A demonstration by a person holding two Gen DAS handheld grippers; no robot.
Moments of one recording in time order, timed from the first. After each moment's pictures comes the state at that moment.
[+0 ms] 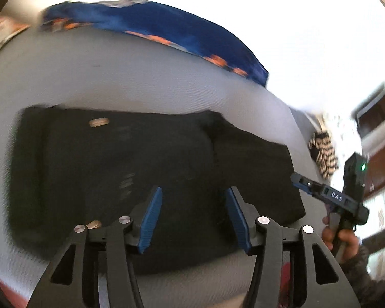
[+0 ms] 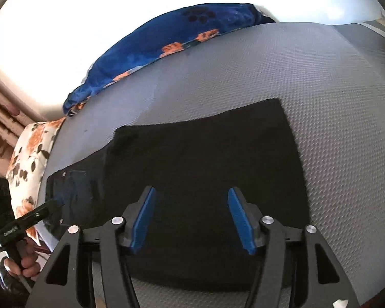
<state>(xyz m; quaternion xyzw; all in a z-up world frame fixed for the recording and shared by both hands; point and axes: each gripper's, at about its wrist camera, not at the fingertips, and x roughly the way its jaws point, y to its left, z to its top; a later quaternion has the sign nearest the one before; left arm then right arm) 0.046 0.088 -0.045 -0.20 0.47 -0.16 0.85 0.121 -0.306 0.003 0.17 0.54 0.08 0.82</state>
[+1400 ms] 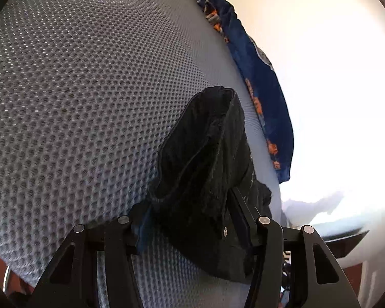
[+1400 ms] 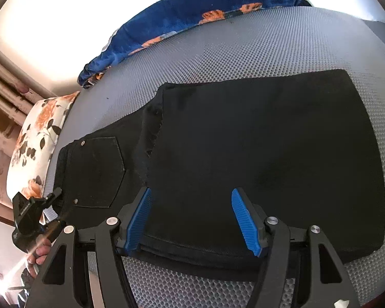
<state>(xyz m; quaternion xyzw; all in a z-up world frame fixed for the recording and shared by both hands) 0.023 0.232 -0.147 -0.51 0.38 -0.04 0.77 0.111 -0.227 -0.024 0.15 0.57 0.12 0.80</state>
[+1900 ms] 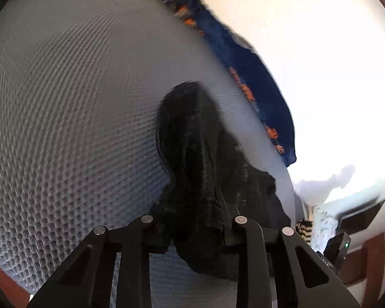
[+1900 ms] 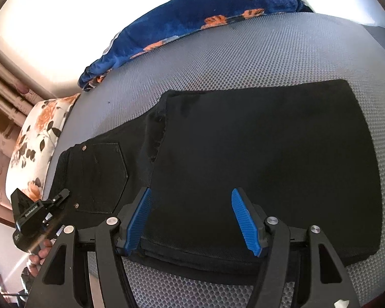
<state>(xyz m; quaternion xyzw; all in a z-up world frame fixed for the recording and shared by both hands) 0.053 0.211 -0.113 -0.42 0.39 -0.06 0.82 0.114 -0.228 -0.017 0.15 0.56 0.12 0.81</state>
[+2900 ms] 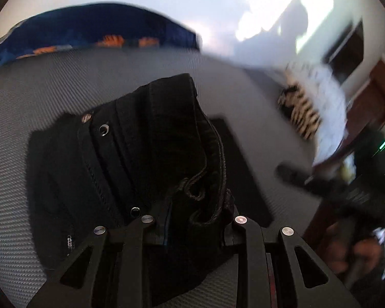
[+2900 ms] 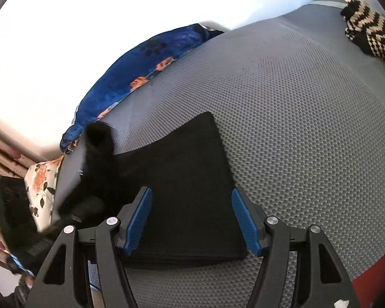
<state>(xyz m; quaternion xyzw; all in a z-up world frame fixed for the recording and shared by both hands) 0.118 -0.150 -0.056 -0.06 0.48 -0.28 0.83 0.079 -0.391 0.008 0.25 0.50 0.02 0.83</state>
